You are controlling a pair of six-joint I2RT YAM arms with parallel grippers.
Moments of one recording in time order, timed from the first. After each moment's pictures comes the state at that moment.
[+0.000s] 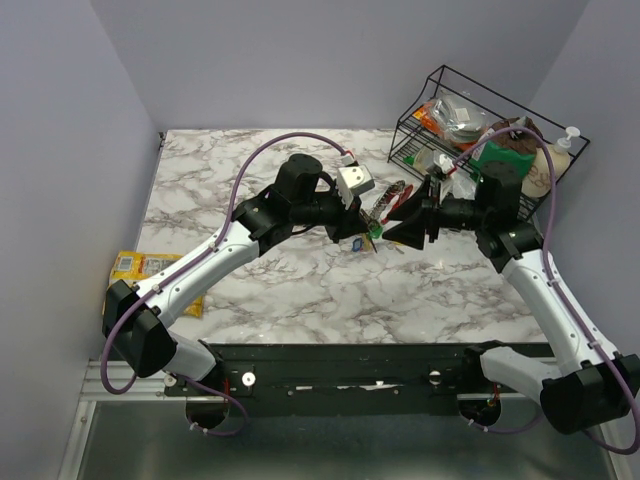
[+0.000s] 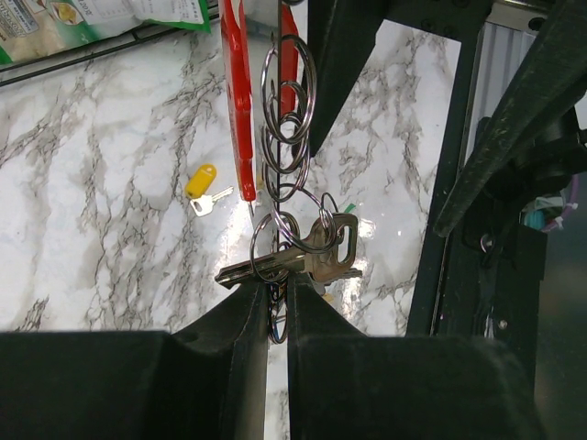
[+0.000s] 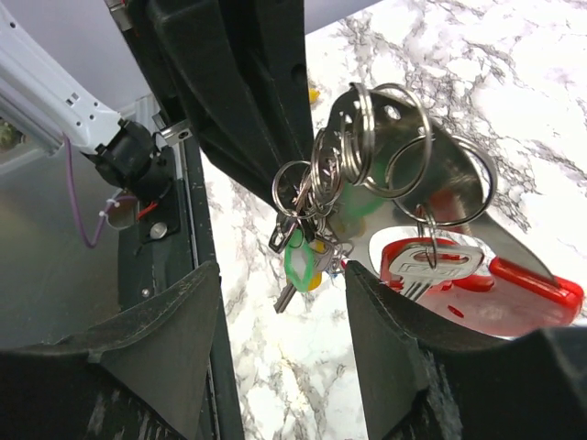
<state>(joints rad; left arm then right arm) -0.75 1.43 1.32 -0.31 0.56 0.06 0.25 1.08 1.02 -0.26 -1.09 -0.04</state>
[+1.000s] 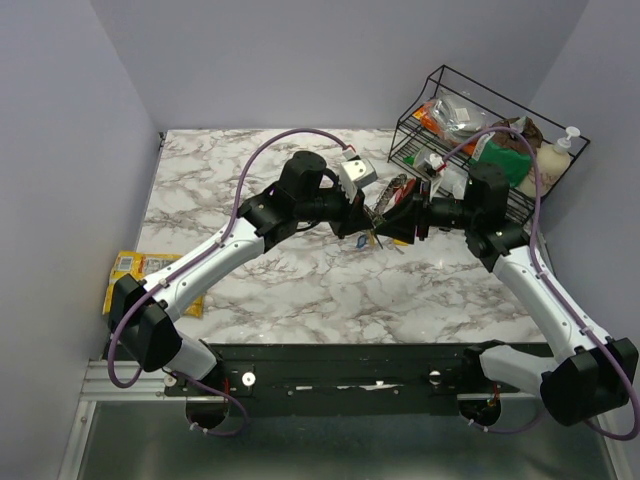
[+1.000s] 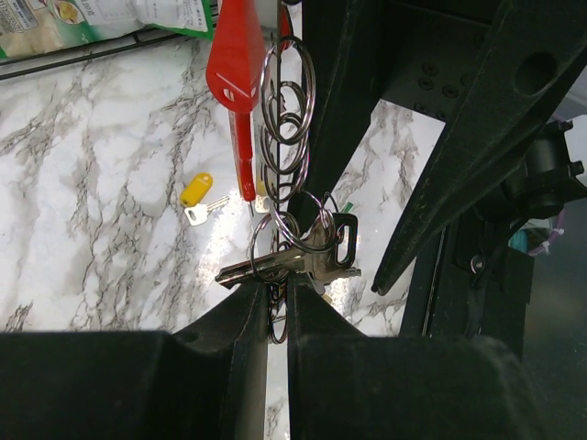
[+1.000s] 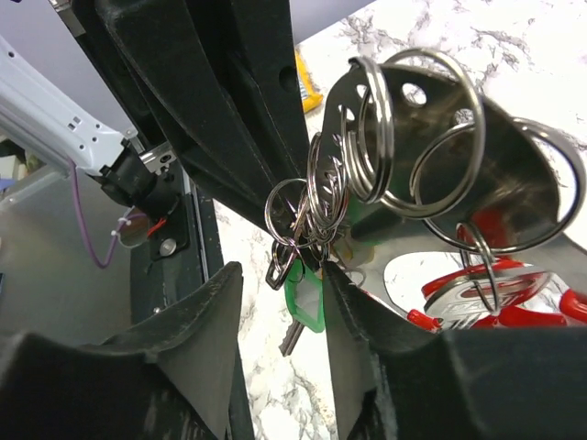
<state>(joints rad) -0.75 1.47 1.34 -0.27 0.55 -0.02 0.29 1.13 0.97 -0.11 -1.05 0.09</state>
